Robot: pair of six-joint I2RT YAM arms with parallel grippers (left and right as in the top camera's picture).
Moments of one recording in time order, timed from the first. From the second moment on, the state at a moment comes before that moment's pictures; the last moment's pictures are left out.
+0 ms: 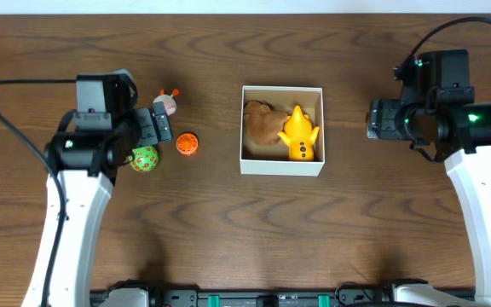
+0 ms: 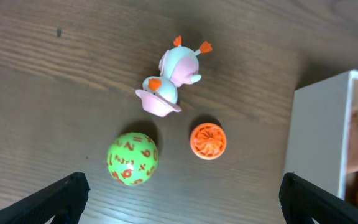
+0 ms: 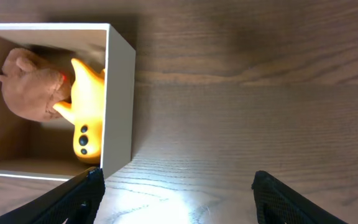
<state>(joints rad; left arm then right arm) -0.03 1.32 1.21 -0.86 0.00 -0.21 0.07 1.40 1.41 -1.08 -0.04 0.15</state>
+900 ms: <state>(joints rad) 0.05 1.94 1.32 -0.64 -0.06 0.21 0.07 1.40 1.41 -1.17 -0.05 0.16</state>
